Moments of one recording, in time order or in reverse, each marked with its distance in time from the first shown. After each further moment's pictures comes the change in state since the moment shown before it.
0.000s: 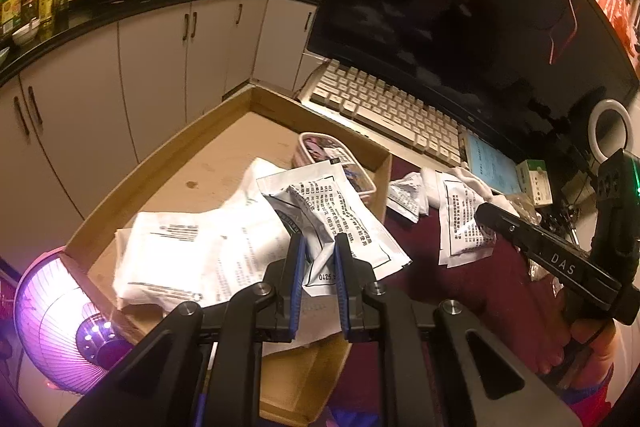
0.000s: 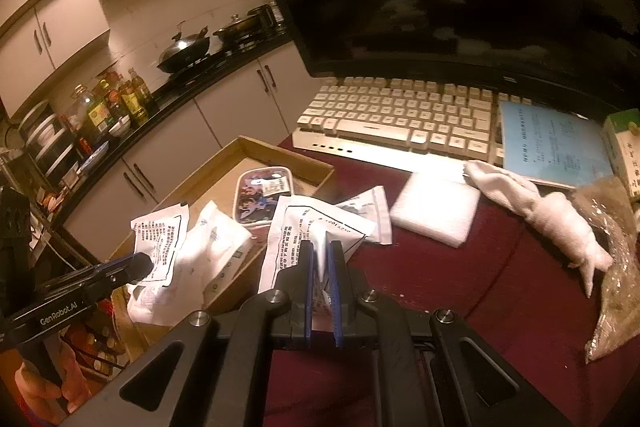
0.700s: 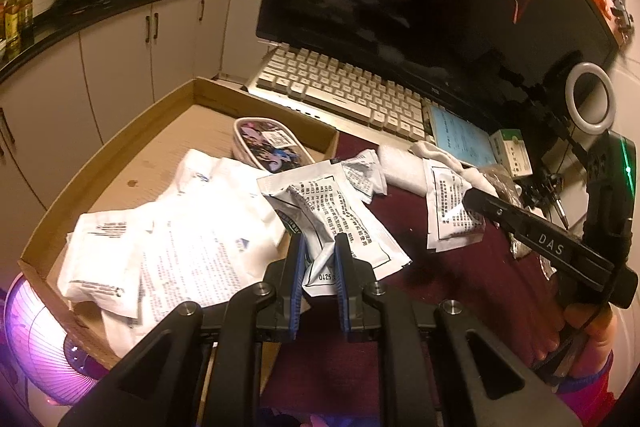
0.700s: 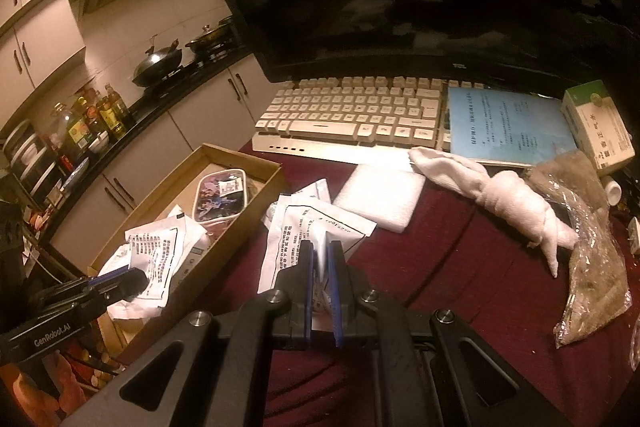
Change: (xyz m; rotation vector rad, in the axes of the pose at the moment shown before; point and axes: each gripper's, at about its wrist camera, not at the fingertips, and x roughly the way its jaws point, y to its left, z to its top) left arm 0.016 -0.042 -0.008 0.089 0.043 -0.071; right arm -0.020 -0.041 -0.012 0.072 -0.021 -0.070
